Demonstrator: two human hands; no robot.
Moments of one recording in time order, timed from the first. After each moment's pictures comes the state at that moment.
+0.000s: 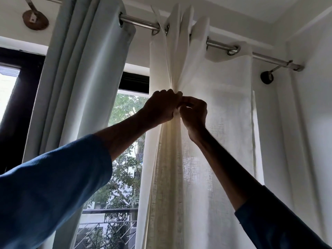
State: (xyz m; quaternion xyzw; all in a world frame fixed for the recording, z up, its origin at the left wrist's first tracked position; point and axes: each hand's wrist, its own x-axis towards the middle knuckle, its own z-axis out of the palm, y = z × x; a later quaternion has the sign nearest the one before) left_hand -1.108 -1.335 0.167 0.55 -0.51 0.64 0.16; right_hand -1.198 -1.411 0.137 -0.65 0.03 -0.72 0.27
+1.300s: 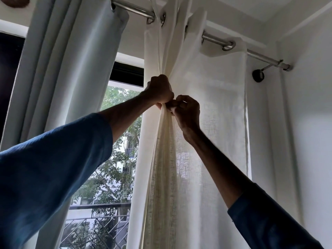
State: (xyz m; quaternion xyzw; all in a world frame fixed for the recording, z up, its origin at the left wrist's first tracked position) left_hand -1.114 -1.349 0.202 0.65 -0.52 0.32 0.44; right_hand -1.183 -1.434 0.128 -0.66 0.02 -0.68 0.31
